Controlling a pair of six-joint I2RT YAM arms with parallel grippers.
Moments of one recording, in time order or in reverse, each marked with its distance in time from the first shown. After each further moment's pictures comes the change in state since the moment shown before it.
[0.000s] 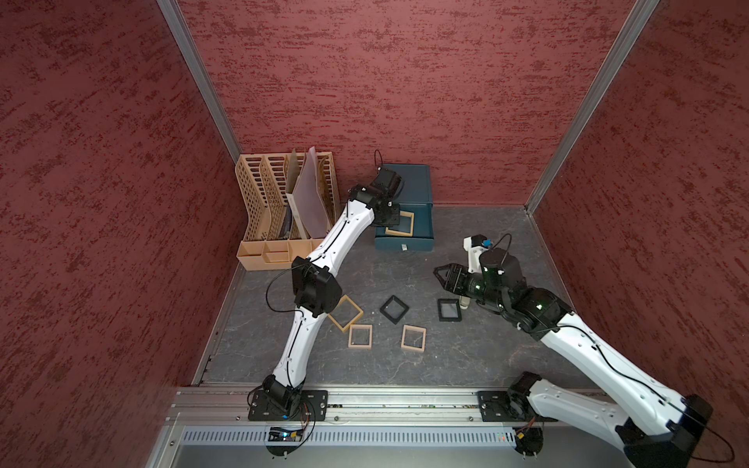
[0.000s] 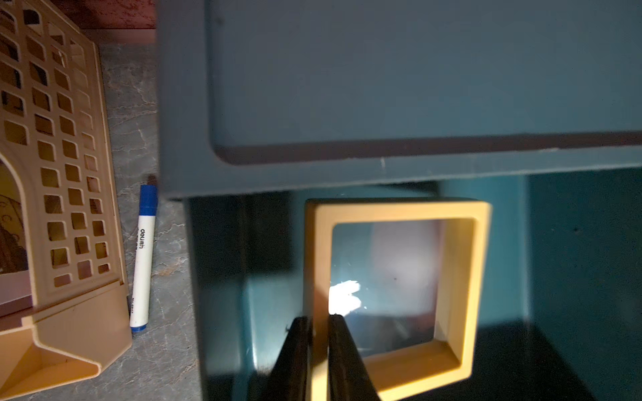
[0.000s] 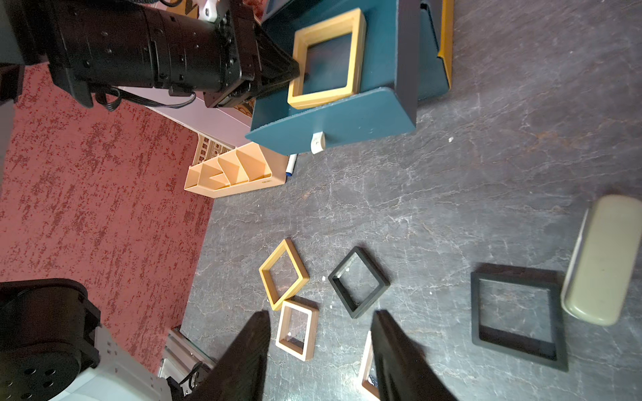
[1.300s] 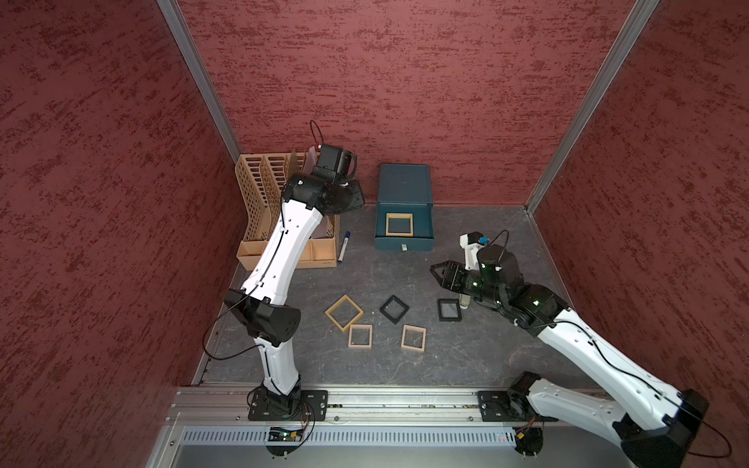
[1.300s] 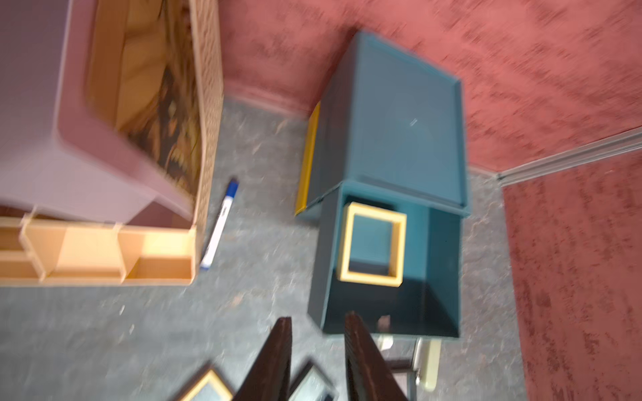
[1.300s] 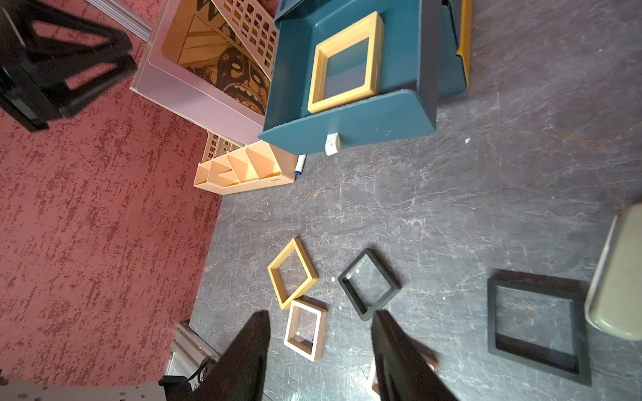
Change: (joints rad) left arm 0.145 -0.531 -0.350 0.008 0.036 -0.173; right arm 0.000 0.033 0.027 0.020 -0.023 -0.002
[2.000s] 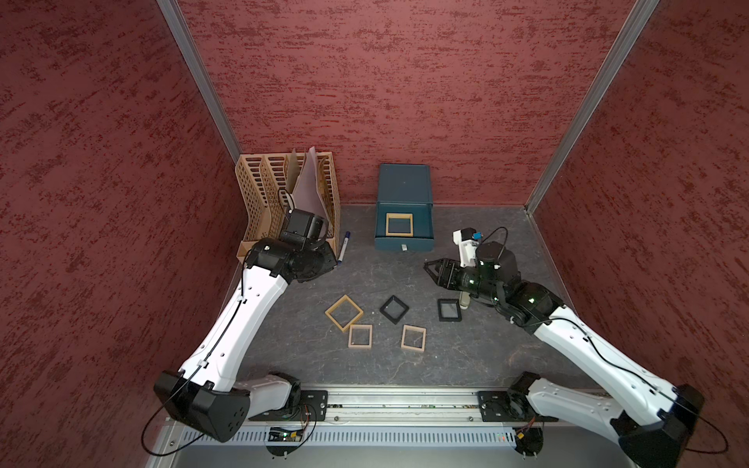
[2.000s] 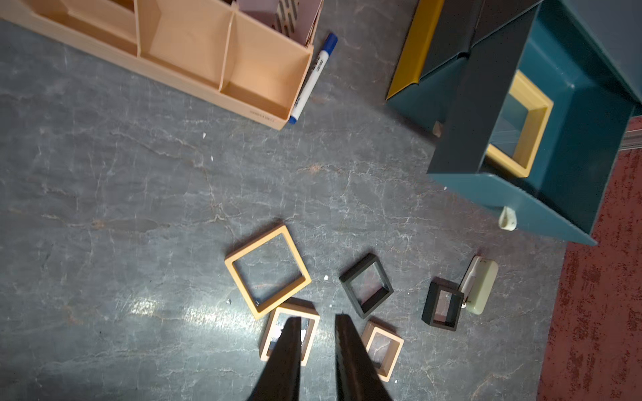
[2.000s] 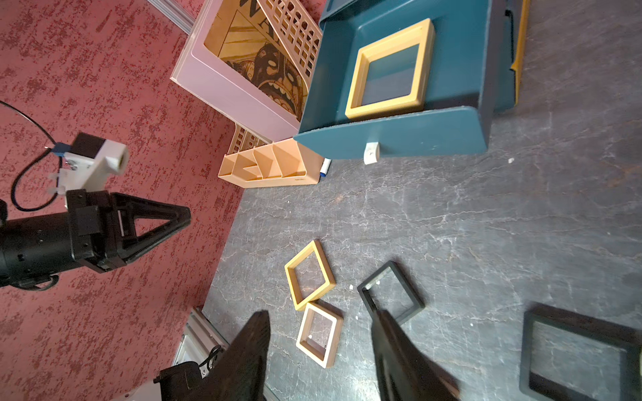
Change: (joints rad) left arm 0.042 -0.568 -0.813 0.056 0.042 -0.174; right arm 0.000 0.024 -0.004 0.092 -0.084 -0.056
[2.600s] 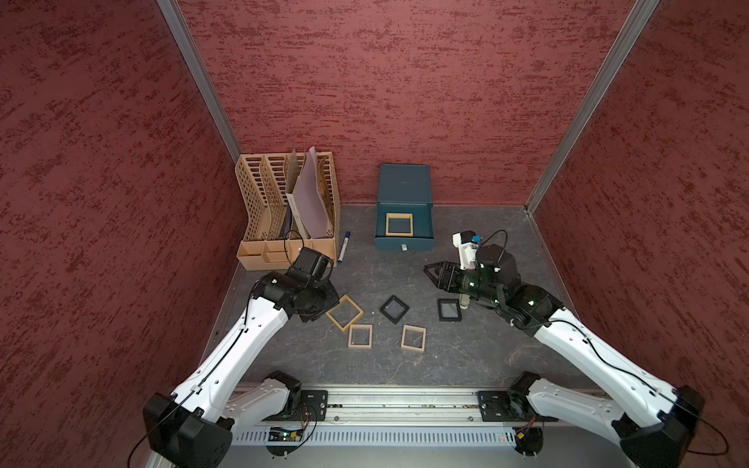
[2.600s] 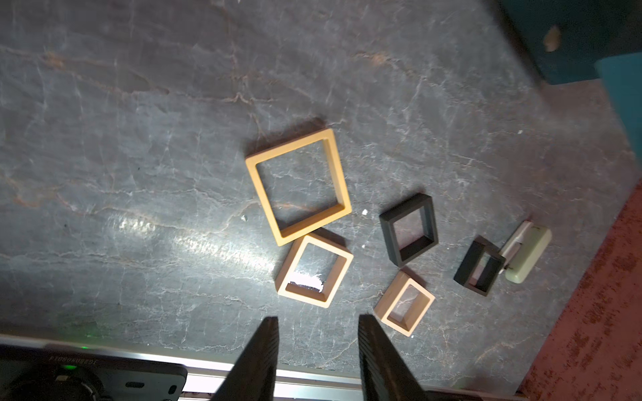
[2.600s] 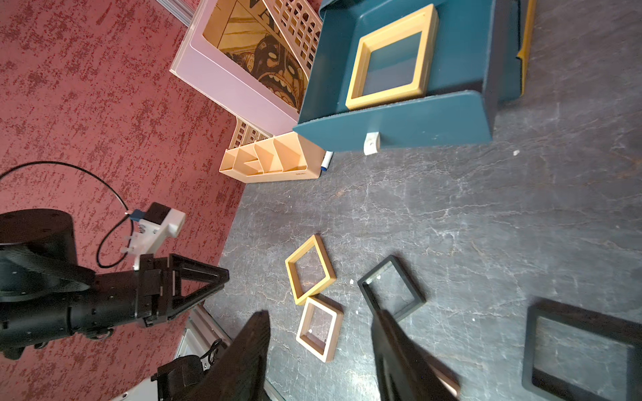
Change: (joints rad) left arm -0.077 -0.164 -0.377 0.038 0.063 -0.222; right arm 0.000 -0.015 -0.034 0.016 -0.016 0.008
